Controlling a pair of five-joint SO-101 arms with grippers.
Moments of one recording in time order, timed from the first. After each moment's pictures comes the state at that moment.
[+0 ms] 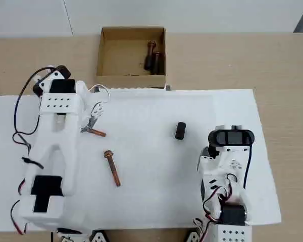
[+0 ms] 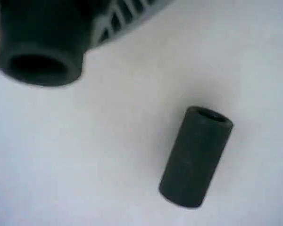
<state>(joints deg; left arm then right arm) -2.8 6.1 3.4 87.3 50.1 0.1 -102.9 95.6 53.6 -5.7</state>
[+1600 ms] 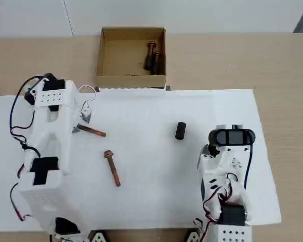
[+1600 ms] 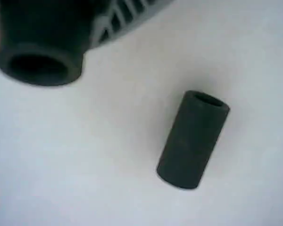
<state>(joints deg) -9.8 19.2 0.5 80.0 51.5 0.0 -102.9 95.6 51.7 -5.7</state>
